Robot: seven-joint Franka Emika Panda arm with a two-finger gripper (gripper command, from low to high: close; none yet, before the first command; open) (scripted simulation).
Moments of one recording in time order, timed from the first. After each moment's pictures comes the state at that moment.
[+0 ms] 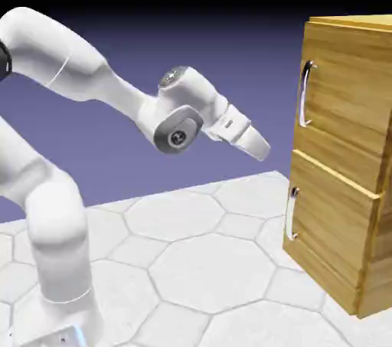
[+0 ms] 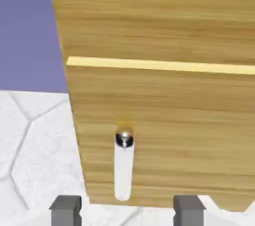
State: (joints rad) arm 0.09 -0.49 -0.09 -2.79 0.12 3.01 0.67
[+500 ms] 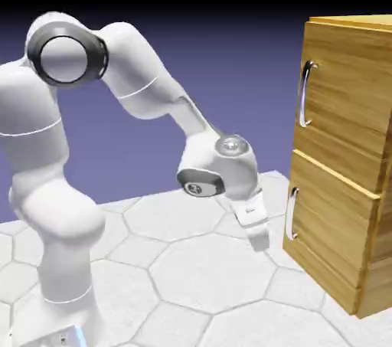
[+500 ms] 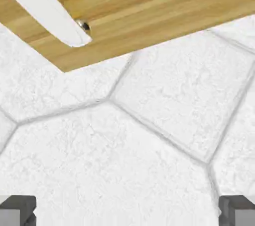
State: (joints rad) arm 0.54 -0.02 -0.58 -2.70 0.77 2.88 0.31
